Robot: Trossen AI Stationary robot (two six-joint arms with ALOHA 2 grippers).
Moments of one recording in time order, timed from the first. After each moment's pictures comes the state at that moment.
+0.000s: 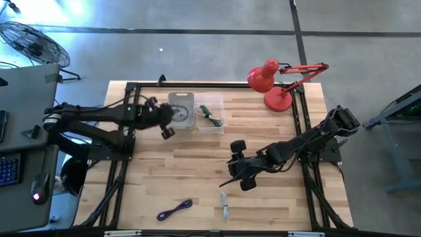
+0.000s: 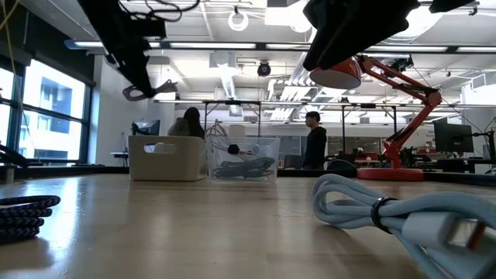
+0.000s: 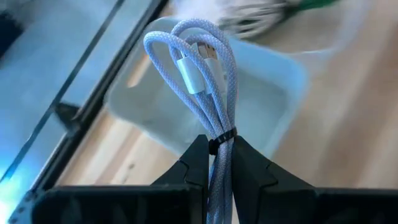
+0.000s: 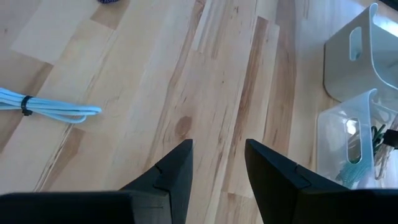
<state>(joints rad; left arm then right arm) 0.10 1.09 0.91 -0.83 -0.52 -0.24 0.42 1.59 1.15 -0.47 0.33 -0.04</state>
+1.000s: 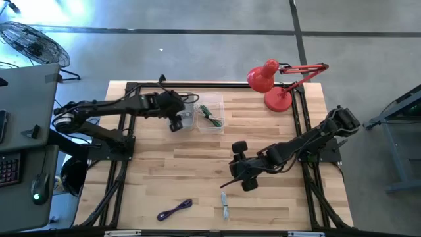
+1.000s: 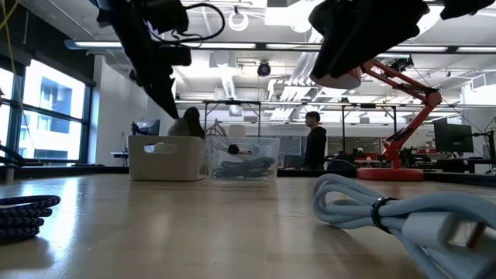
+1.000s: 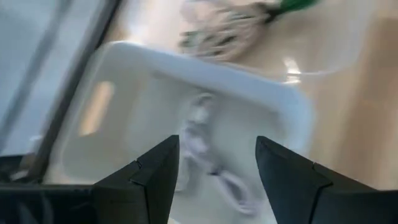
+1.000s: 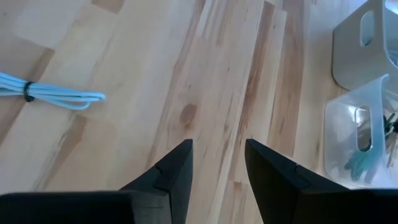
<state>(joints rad) 0.34 1.27 0.93 -0.60 -0.21 0.08 0.43 1.59 1.13 -0.49 0.32 -0.02</state>
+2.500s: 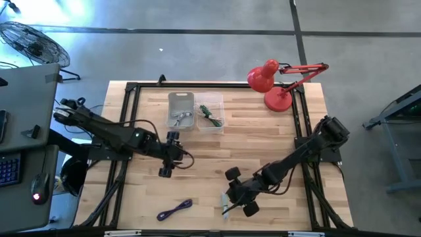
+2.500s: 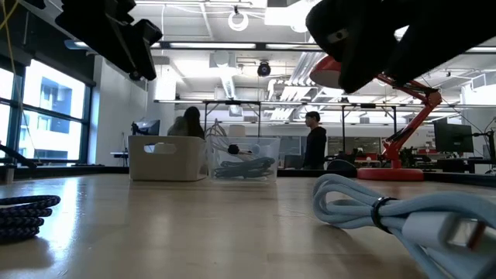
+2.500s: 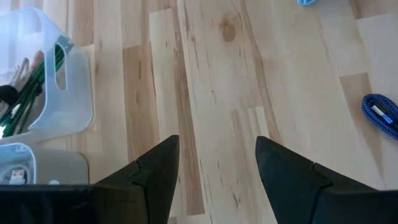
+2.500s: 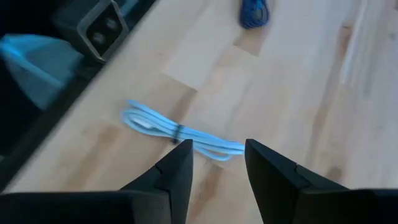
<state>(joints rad) -0.34 1.26 0.95 -0.63 -0.23 -0.10 0.57 1.78 1.13 -0.21 0.13 0.03</state>
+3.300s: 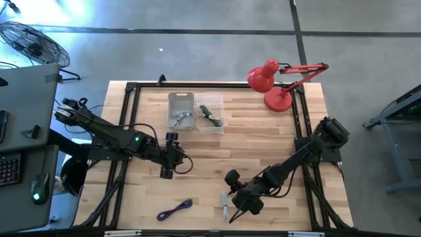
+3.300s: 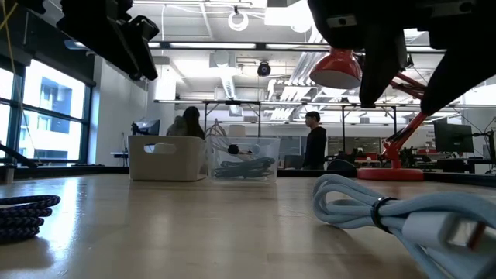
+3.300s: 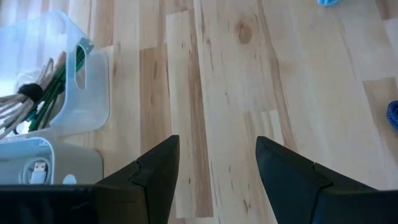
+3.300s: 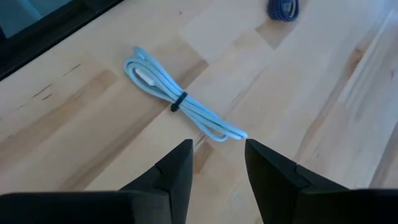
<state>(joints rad) -0.40 1.27 0.95 -0.62 -0.35 -0.14 0.60 1.79 1.13 -0.27 0.17 -0.26</state>
